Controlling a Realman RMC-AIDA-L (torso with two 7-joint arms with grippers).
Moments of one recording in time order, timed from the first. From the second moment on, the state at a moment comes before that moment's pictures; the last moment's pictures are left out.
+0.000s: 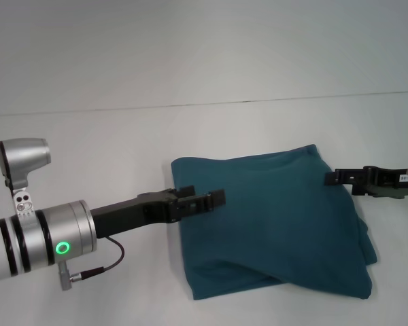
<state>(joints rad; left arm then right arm) -0.56 -2.16 1.04 0.54 1.62 1.26 -1.78 0.64 1.92 -0.57 -0.48 -2.29 -1.17 2.25</state>
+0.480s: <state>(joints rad) -0.56 -2.16 1.03 0.54 1.63 1.26 -1.76 0.64 1.95 -0.57 -0.48 -2.24 -1.16 2.24</state>
